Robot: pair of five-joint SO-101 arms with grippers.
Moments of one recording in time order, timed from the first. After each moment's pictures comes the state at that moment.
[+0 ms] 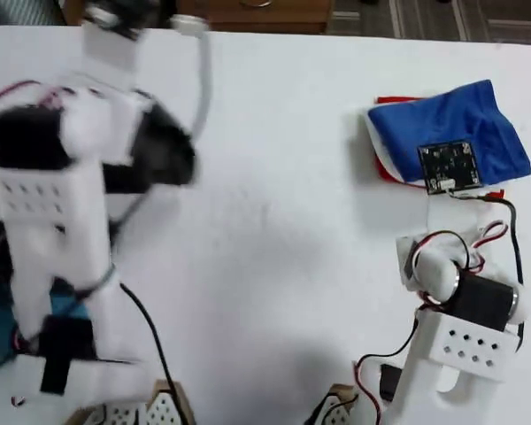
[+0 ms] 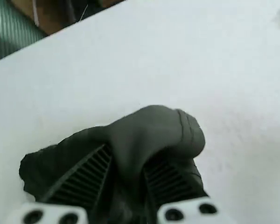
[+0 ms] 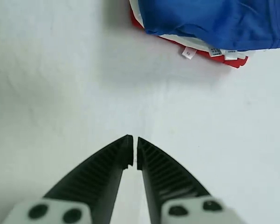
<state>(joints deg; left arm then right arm) -0.4 -6.9 -39.7 101.4 -17.7 13.9 -54.9 35.8 84.1 26.5</state>
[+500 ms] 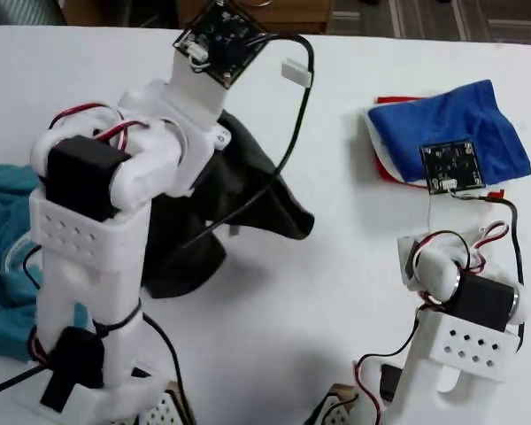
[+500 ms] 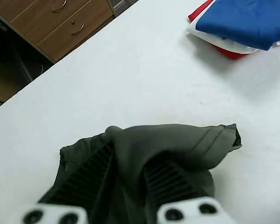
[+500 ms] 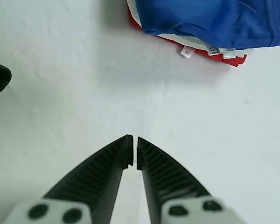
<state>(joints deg) 15.1 -9.9 -39.4 101.4 -17.1 14.3 -54.9 35.8 84.1 26.1</state>
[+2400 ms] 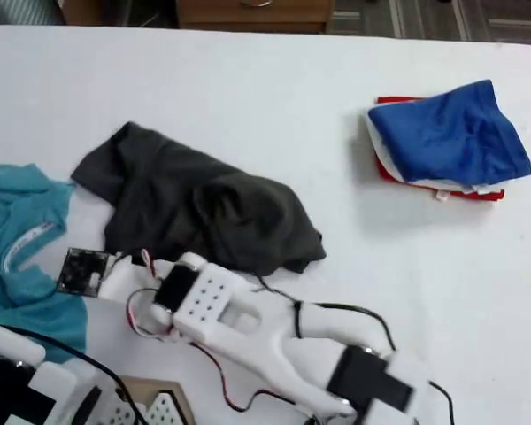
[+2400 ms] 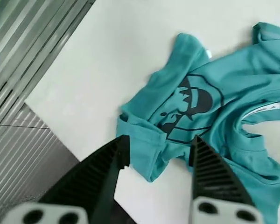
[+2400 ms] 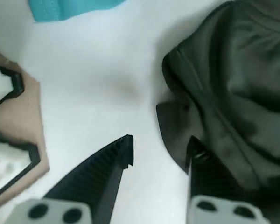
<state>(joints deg) -74.7 -10.5 -29.8 100.9 -30.8 -66.7 1.2 22.6 56.3 19.6</state>
